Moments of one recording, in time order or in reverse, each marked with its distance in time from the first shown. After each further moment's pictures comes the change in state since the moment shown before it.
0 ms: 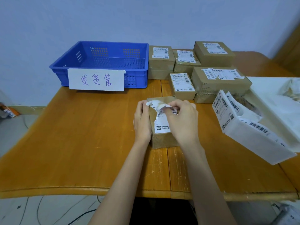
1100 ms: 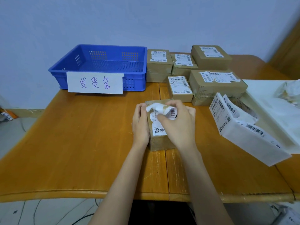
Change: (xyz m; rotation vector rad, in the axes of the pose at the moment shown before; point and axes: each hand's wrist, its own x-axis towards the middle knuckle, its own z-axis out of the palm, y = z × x) left_hand -0.002 0.002 -0.001 -0.054 -0.024 0.003; right_hand -0.006 0.006 0.004 0.062 0.003 -0.002
